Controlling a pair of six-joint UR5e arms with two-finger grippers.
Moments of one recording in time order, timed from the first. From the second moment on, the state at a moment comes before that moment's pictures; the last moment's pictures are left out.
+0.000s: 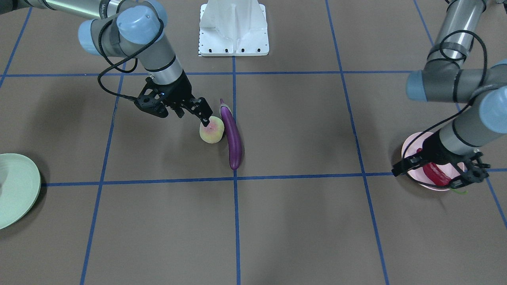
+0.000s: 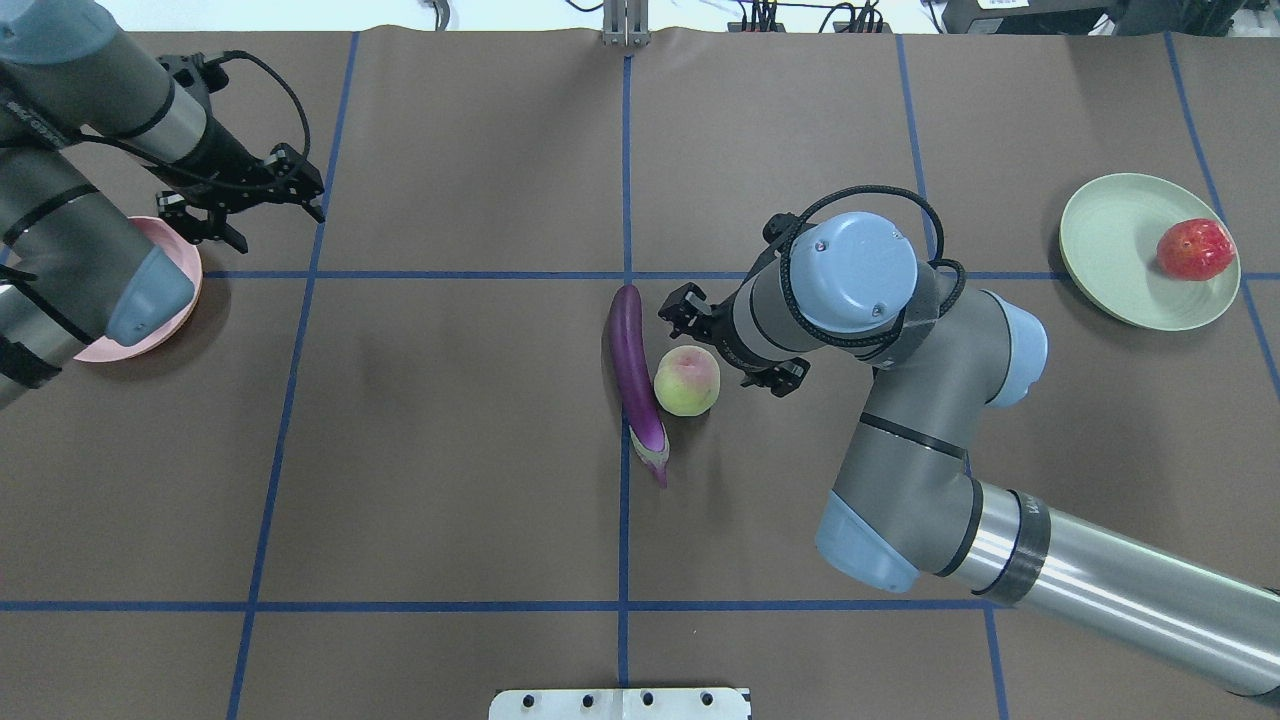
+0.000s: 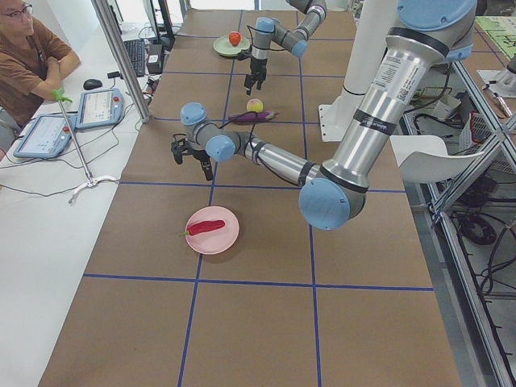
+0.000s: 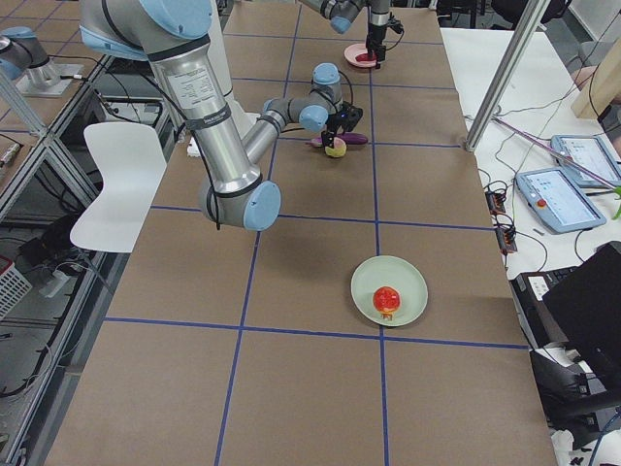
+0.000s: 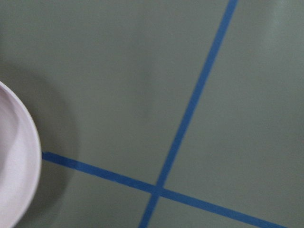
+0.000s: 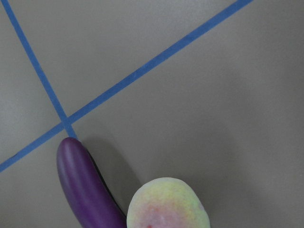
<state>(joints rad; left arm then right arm) -0.97 -2.04 -1.51 -1.84 -2.27 -1.24 0.53 -1.00 1.71 -1.32 1.82 1.81</state>
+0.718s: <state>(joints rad) -0.87 -2.15 -1.54 -1.79 -2.27 -1.40 0.51 -0.93 1.59 -1.32 1.79 1.81</state>
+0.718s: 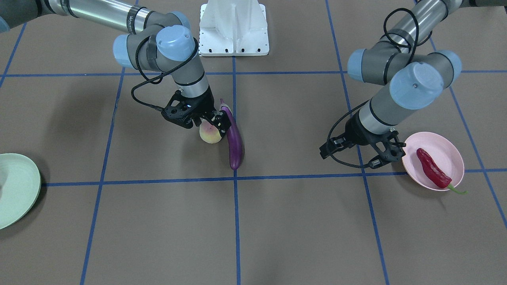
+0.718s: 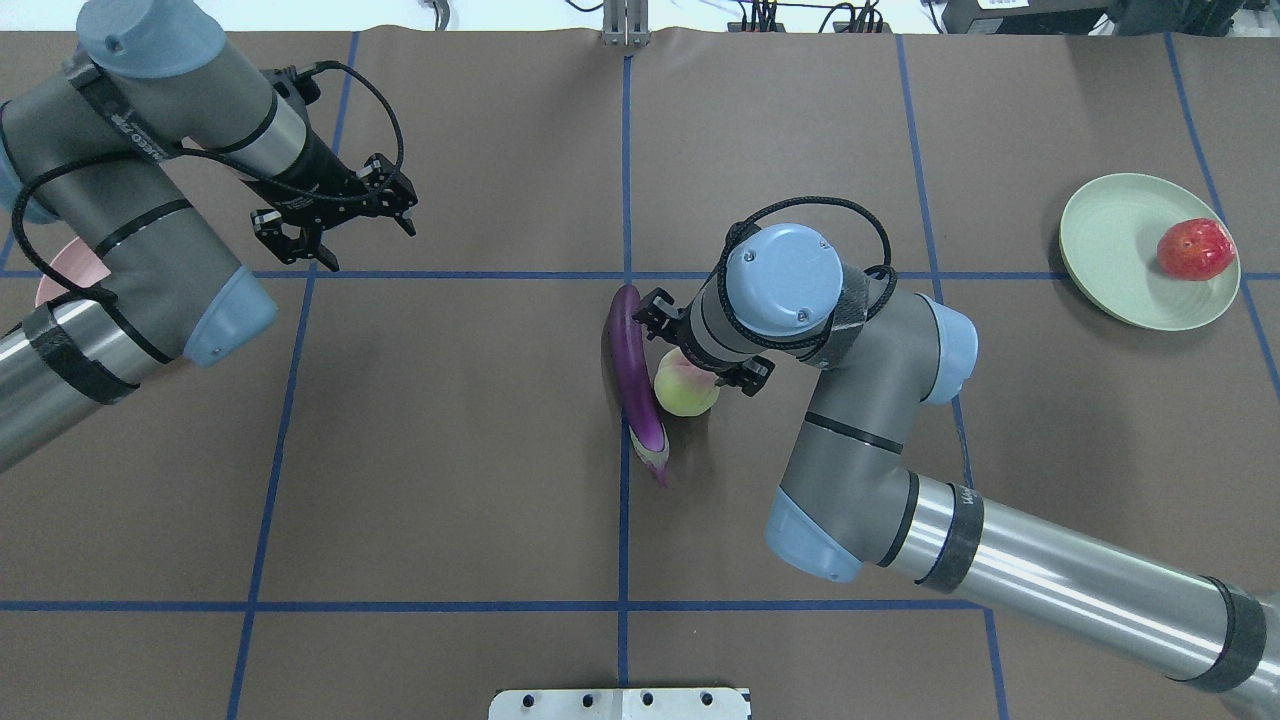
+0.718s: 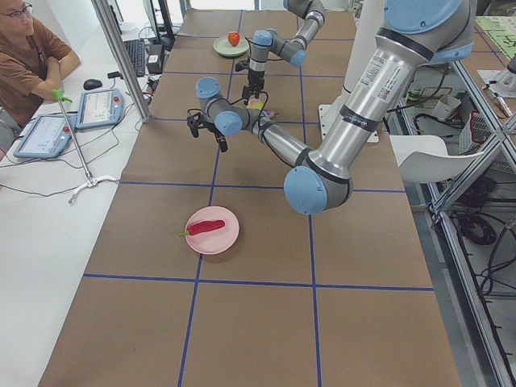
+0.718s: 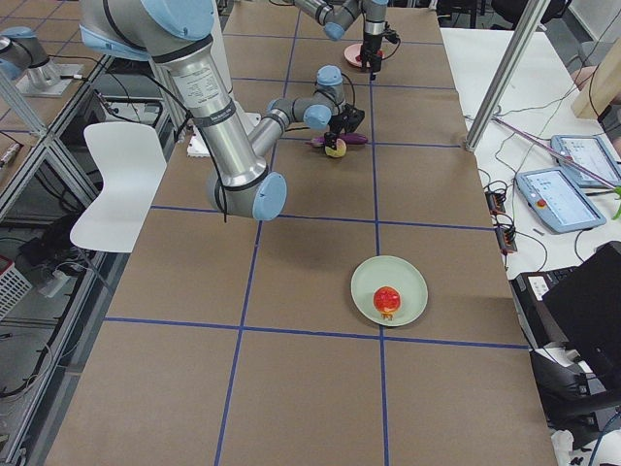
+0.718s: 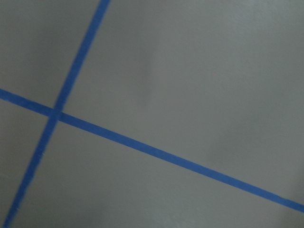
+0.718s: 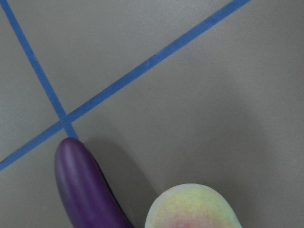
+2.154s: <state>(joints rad) -0.72 -2.30 -1.53 -1.72 -2.15 -1.54 0.62 -1.00 1.66 -1.33 1.97 1.76</state>
